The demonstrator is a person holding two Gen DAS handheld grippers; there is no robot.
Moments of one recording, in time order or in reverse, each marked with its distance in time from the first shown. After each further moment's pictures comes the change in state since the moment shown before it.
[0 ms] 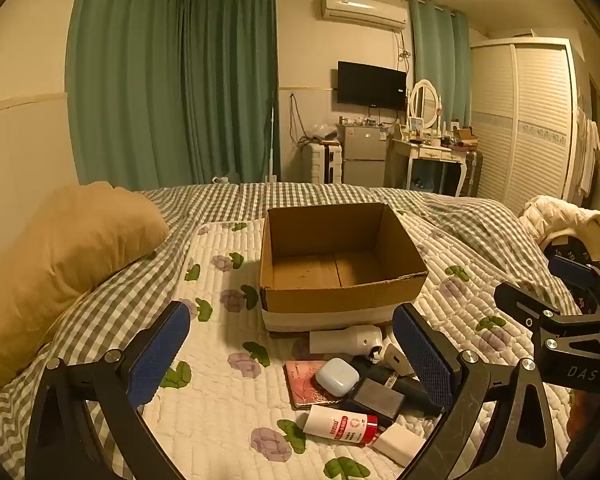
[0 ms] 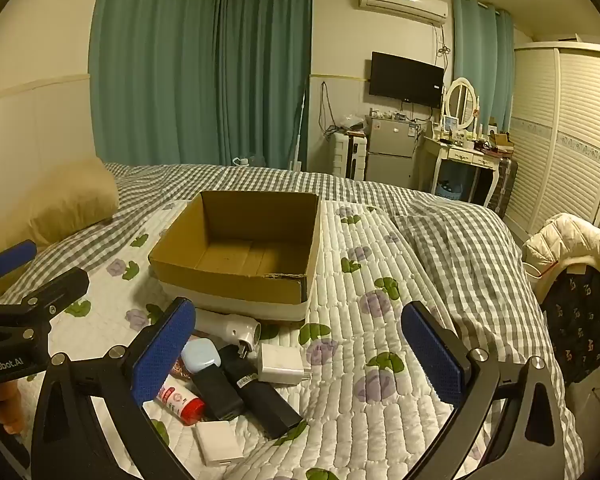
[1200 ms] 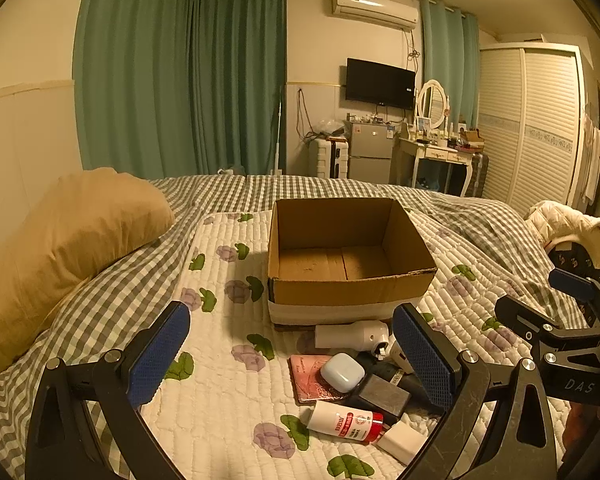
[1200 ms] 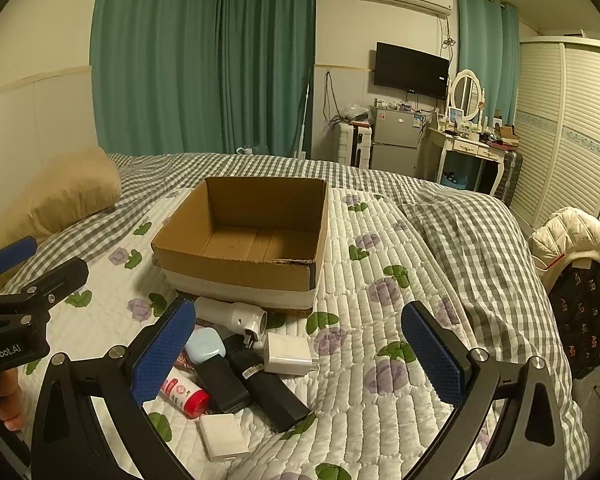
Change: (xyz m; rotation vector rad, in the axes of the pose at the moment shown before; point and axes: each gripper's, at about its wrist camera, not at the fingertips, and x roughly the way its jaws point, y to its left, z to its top) left arm 0.004 0.006 -0.007 -0.030 0.010 0.009; right arm 0.011 0.006 -0.007 -0.007 0.036 0.011
